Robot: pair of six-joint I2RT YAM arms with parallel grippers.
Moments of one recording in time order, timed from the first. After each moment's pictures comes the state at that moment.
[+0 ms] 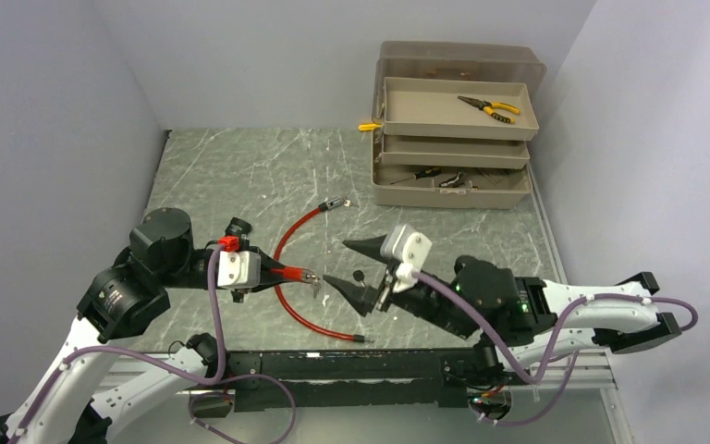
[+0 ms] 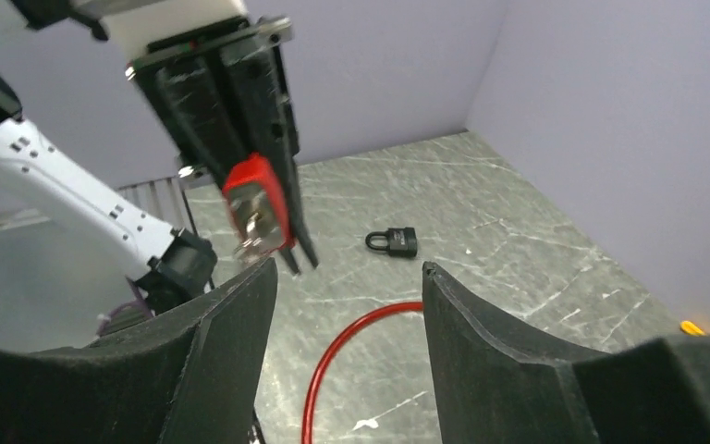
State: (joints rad) left arm -0.68 0.72 1.20 -0.76 0.82 0.46; right arm 1.70 0.96 1.20 -0.11 0.58 -0.19
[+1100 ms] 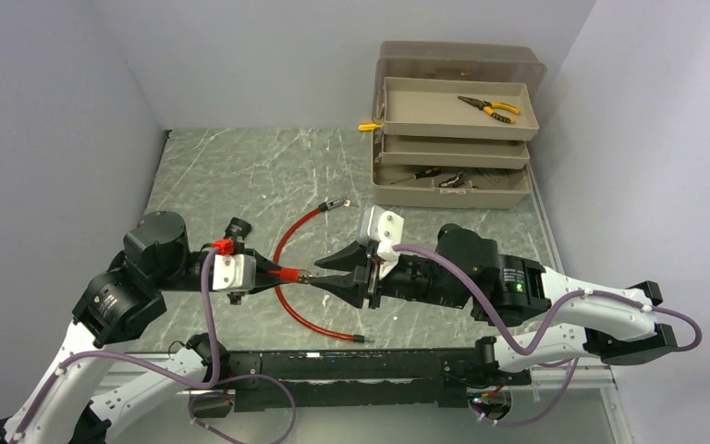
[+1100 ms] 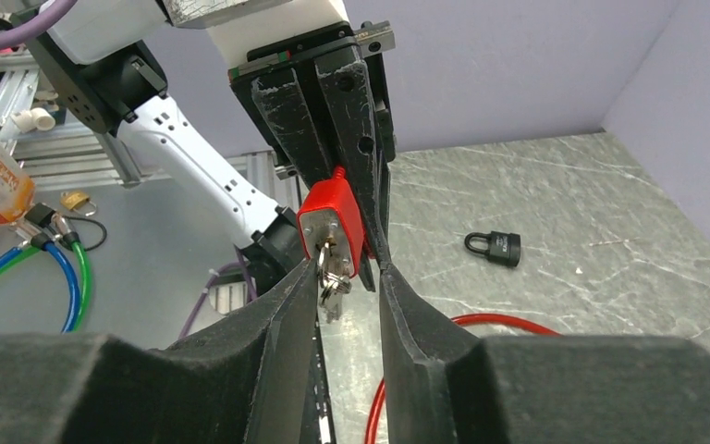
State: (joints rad) left arm -0.68 0.70 1.20 -0.76 0.81 0.45; right arm 1.47 1.07 1.39 -0.31 0.10 -0.03
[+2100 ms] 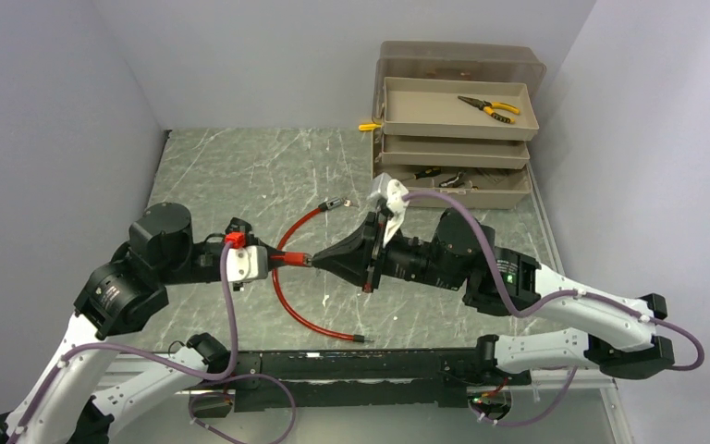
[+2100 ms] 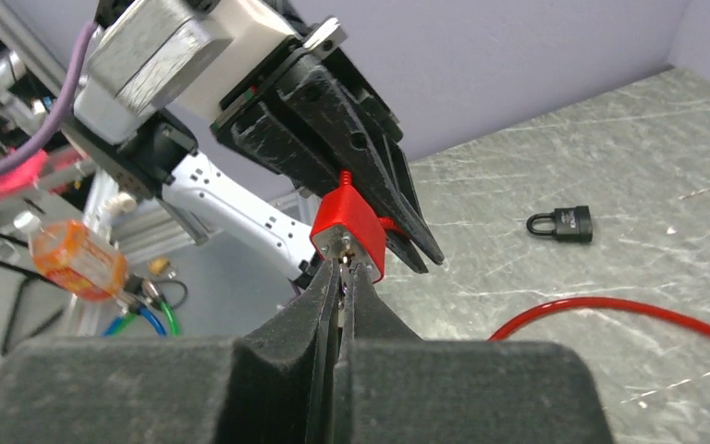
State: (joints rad) left arm -0.67 0.72 1.24 -0.80 0.69 0.55; right arm 1.35 1.07 1.33 -0.24 0.01 0.22
